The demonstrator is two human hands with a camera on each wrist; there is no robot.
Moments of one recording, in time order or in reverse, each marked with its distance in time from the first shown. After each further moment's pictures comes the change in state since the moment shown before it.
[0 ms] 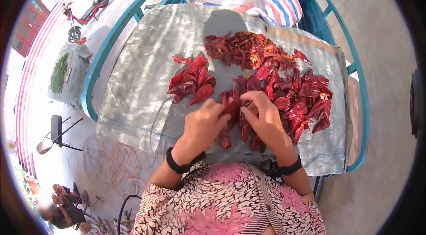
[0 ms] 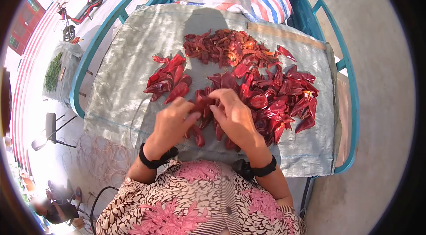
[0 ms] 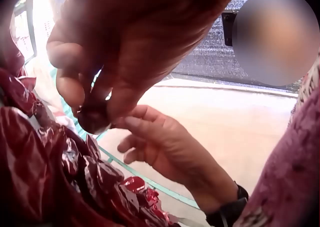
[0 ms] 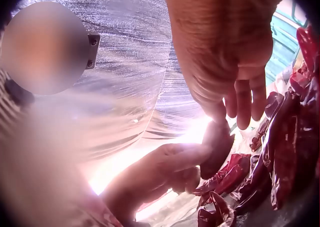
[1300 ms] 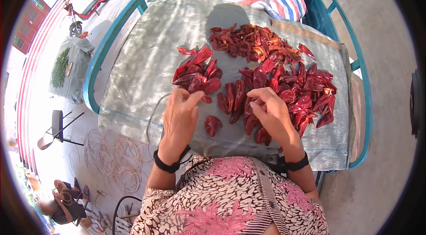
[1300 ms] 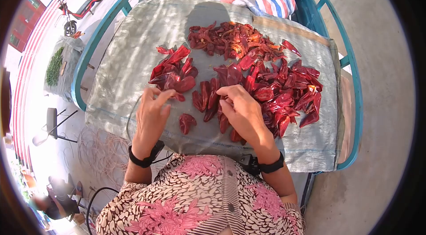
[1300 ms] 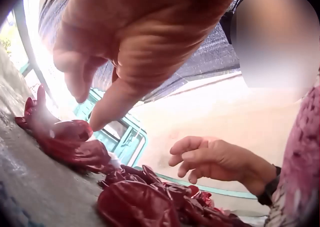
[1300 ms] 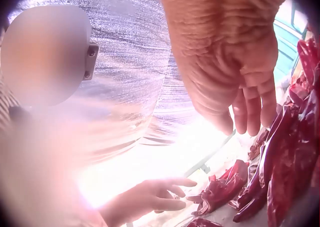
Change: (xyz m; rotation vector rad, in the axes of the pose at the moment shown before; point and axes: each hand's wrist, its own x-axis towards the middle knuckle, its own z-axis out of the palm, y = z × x) left_hand -0.028 -0.027 -0.030 0.205 0.249 -0.078; right_hand -0.005 -0.002 -0.006 -0.035 -0.095 0.081
